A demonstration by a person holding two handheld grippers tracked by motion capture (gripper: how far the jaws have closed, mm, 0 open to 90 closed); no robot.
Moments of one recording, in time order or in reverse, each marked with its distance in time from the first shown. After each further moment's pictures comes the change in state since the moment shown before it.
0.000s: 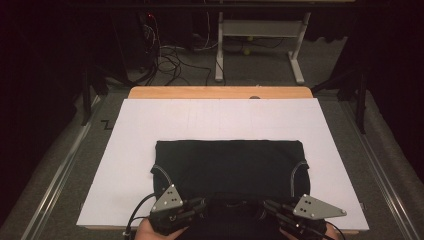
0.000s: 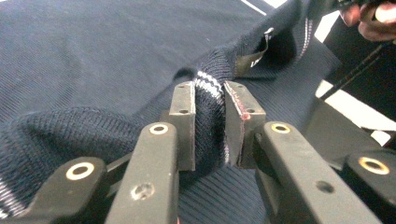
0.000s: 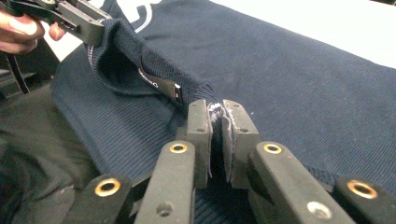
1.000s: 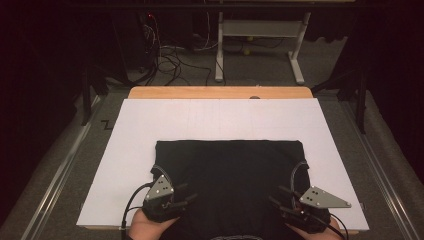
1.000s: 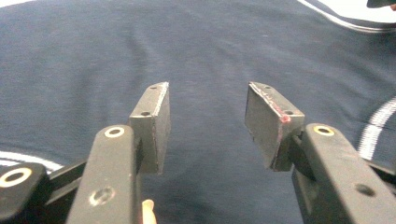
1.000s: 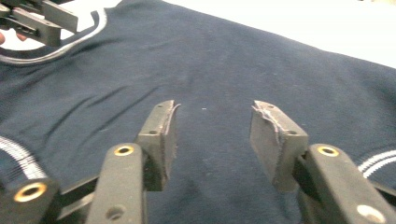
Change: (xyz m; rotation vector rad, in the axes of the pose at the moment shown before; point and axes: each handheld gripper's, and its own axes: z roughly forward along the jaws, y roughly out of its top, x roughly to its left) left arm 0.045 -0.006 0.001 -0.014 0.124 -0.048; right arm -0.029 -0.008 0.006 -0.025 -0.113 0.083
